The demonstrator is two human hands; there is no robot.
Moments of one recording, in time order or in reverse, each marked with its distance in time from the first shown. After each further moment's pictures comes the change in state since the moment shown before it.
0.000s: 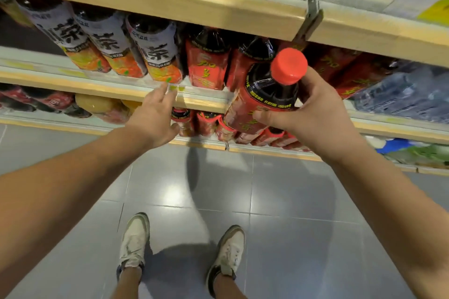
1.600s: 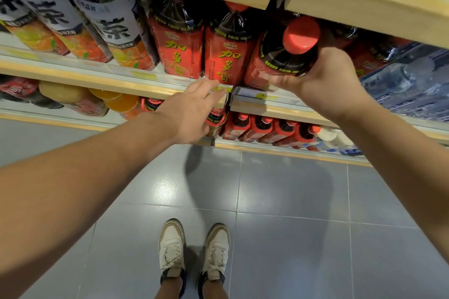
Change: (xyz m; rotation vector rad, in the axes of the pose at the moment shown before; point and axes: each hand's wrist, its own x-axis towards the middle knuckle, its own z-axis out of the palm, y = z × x) left_hand 0.032 0.103 0.024 0.137 -0.055 0.387; right_hand 0.054 0.057 -0.050 -0.306 0.011 0.082
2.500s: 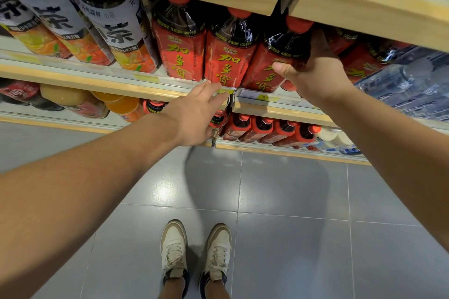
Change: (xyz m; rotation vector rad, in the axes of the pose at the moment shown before) left_hand -0.001 0.001 -0.004 0.023 -0.036 0.009; right_hand 0.023 0.002 0.012 -0.047 0.023 0.157
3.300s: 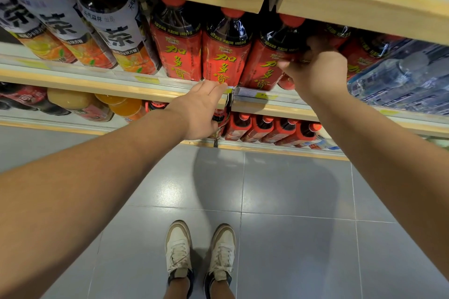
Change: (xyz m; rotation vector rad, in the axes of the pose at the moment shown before) left_hand 0.004 0.012 -0.009 -0.146 -0.011 -0.080; right_hand -0.004 0.001 0.006 -0.029 0.227 0.047
